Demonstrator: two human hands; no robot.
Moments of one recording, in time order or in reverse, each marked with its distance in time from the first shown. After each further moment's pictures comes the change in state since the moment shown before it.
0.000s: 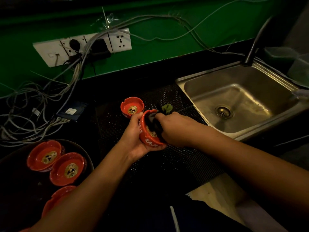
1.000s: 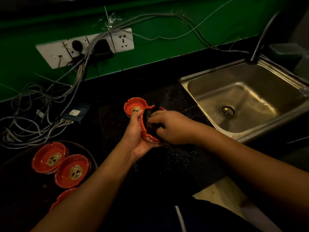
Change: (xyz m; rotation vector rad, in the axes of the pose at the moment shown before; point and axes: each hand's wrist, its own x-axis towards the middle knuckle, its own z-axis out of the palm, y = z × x) left_hand -0.001 0.011 0.000 -0.018 0.008 0.090; right_hand 0.017 -0.004 0.003 0.322 0.083 -0.189
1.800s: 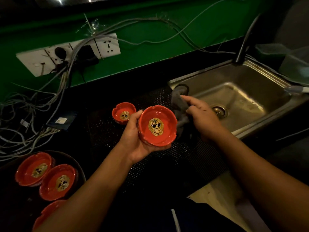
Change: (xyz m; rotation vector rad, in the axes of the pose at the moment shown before) left_hand 0.011 -0.008 0.031 -0.013 -0.139 -0.074; right_hand -0.039 0.072 -0.029 0.874 0.582 0.180
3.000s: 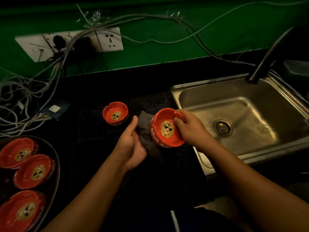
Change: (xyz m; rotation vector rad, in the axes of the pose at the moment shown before) left_hand 0.053 -0.020 0.056 -0.250 0.266 0.207; right_hand 0.074 0.037 -0.050 -0.398 -0.183 0.051
